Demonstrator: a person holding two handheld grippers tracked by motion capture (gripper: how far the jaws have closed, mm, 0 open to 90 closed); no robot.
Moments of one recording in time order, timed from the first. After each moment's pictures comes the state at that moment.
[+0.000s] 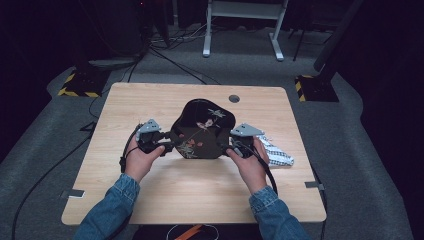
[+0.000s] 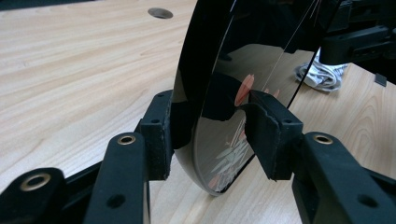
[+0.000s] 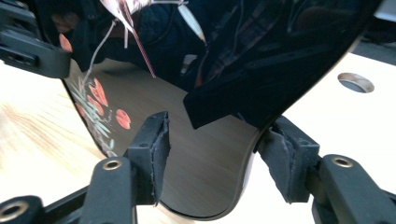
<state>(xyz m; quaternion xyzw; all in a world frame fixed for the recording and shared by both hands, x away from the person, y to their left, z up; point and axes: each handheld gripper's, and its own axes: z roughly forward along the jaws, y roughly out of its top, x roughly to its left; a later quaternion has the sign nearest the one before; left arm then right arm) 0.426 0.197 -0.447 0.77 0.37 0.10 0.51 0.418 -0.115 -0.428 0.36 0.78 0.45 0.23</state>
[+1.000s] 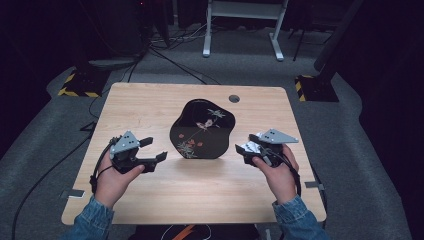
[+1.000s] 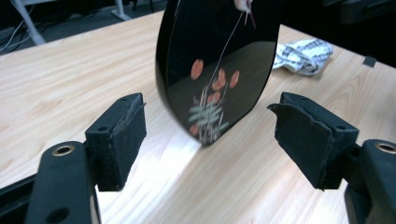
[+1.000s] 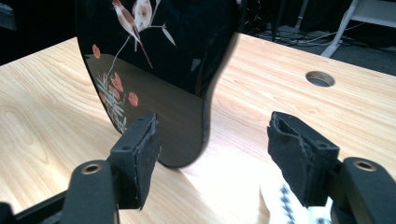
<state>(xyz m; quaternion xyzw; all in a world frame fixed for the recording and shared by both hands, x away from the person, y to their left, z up) 0.345 0.235 -0.404 0.78 0.35 0.17 0.49 0.378 -0.179 -0.395 0.36 0.77 0.47 0.21</state>
